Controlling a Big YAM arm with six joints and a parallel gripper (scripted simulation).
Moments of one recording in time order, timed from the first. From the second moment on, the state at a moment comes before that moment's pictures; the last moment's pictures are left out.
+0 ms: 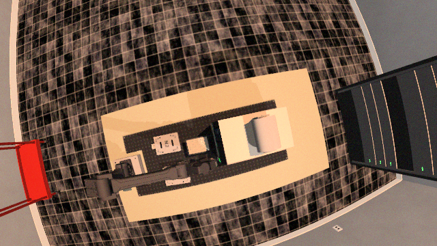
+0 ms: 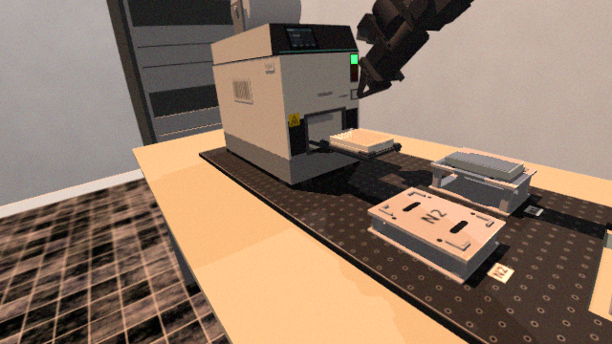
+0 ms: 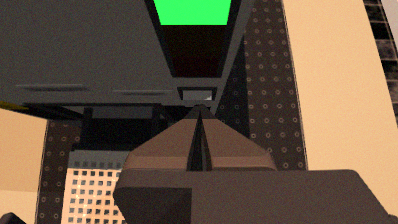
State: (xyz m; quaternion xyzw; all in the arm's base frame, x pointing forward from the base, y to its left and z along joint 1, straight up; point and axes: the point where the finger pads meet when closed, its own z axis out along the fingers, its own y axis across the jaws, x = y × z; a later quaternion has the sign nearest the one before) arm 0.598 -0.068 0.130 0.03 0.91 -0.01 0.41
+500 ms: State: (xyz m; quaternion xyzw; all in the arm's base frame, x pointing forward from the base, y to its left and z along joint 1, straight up) arm 0.600 -0.069 0.130 0.03 0.91 -0.01 0.41
